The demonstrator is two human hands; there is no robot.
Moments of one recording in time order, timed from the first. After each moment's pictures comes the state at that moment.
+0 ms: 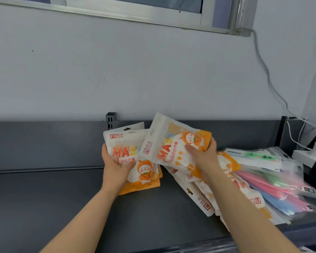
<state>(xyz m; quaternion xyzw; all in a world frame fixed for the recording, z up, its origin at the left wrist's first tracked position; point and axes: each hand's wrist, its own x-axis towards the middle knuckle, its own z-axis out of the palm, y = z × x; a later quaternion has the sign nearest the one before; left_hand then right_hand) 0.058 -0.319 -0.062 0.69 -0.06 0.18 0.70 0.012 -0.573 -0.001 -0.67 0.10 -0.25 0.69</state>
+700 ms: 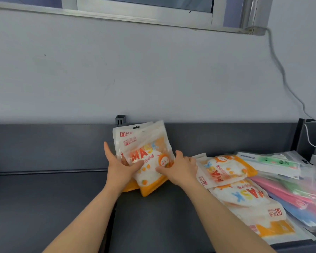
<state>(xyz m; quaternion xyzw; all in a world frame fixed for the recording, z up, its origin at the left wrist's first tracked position) 0.062 -0.300 -0.046 0.71 -0.05 0.17 0.69 0.037 -0.489 -0.019 -0.95 0.10 -0.13 0.27</state>
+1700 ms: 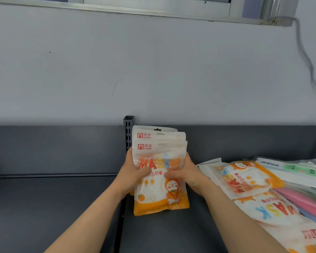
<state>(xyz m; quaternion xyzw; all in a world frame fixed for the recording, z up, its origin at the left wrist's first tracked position) 0.091 -0.287 -0.043 0.74 -0.15 0.02 0.66 0.091 -0.505 -0.040 -0.73 -0.11 0.02 0.67</state>
